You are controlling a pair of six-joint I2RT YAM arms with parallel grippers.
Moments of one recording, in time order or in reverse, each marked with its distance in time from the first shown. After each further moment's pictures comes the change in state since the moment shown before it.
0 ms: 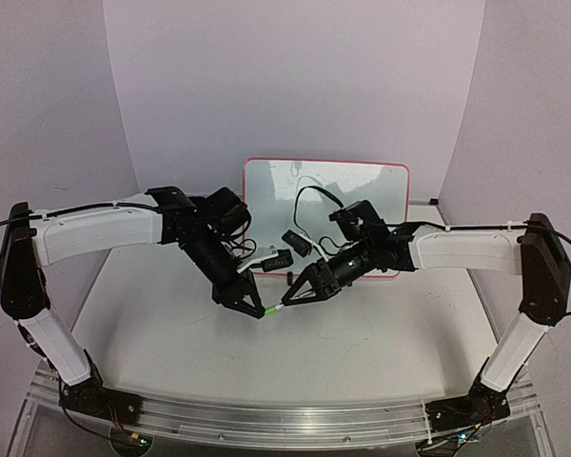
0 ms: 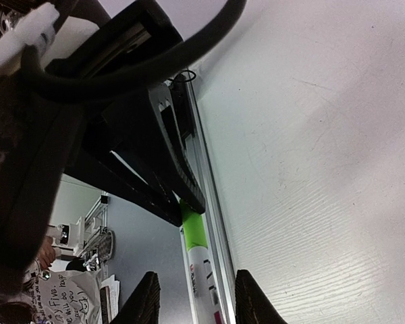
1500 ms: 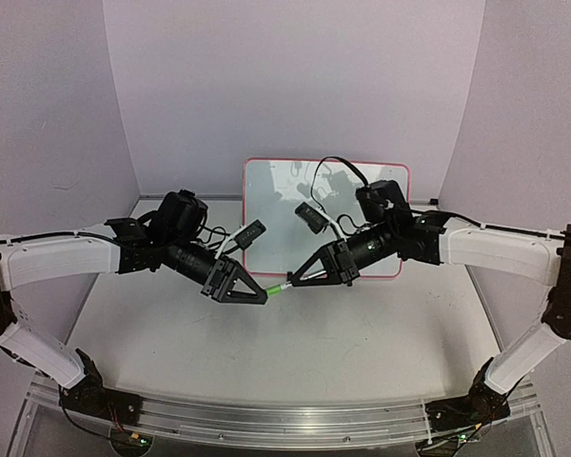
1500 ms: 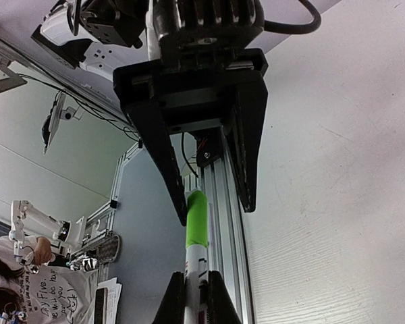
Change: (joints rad) left arm 0.088 -0.265 -0.399 0.657 0.302 -0.515; right arm -0.009 -0.166 0.000 0.006 -0.024 -0.017
